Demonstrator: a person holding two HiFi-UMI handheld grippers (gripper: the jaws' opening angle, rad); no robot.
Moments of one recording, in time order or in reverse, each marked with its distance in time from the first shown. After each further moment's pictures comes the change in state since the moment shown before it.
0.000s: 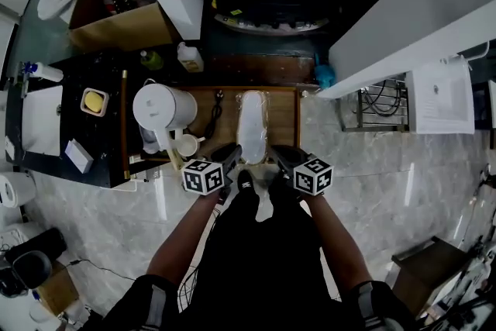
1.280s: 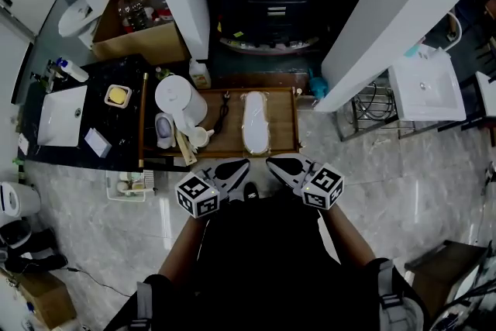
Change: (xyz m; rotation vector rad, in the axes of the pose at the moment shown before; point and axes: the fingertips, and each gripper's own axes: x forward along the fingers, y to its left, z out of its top) left arm -0.142 -0.166 -0.005 0.399 -0.158 -0.336; right arm -0.105 0.183 0.020 -0.391 -0.170 0.227
